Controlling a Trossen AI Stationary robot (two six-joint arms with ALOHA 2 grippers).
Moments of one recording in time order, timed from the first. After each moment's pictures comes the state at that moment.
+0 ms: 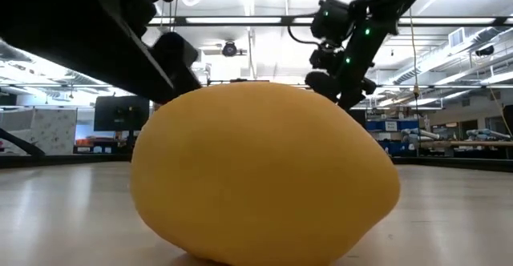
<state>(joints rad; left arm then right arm) -0.54 1.73 0.86 0.21 -0.28 -0.24 -0.34 1.53 0.98 -0.44 0.42 0.33</state>
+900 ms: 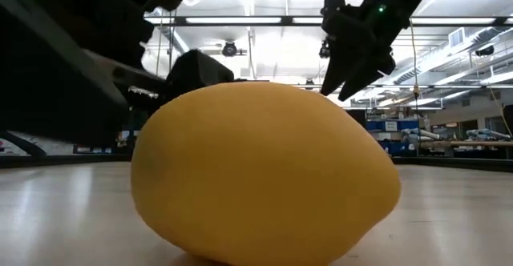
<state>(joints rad) -0.58 2.03 0.88 0.74 -0.09 -0.11 0.11 1.45 0.98 -0.57 0.45 0.62</state>
